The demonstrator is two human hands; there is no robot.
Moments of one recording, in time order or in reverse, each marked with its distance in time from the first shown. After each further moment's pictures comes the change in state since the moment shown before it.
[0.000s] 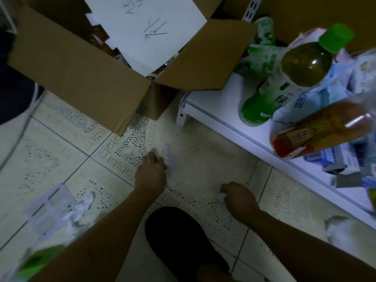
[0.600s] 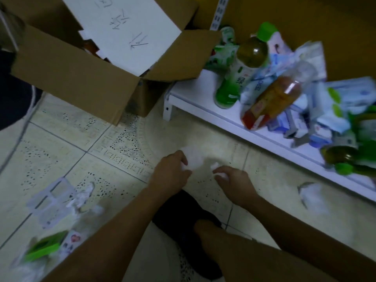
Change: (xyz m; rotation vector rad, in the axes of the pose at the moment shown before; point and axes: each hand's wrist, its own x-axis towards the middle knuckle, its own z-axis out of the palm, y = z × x) left_hand -0.090 0.067 -0.045 -0.595 -0.051 0.217; right_hand -0.086 -0.001 -0.007 0.413 0.359 0.001
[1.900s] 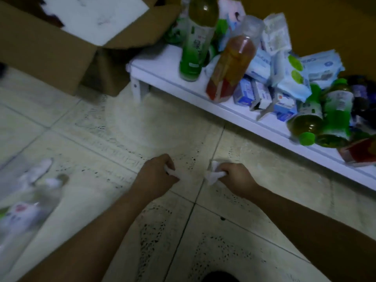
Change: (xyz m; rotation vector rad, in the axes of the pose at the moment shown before) left_hand -0.056 0.018 0.079 0.070 -0.019 -0.014; right_hand -0.024 0.118 -0.031 -0.094 -0.161 0.022
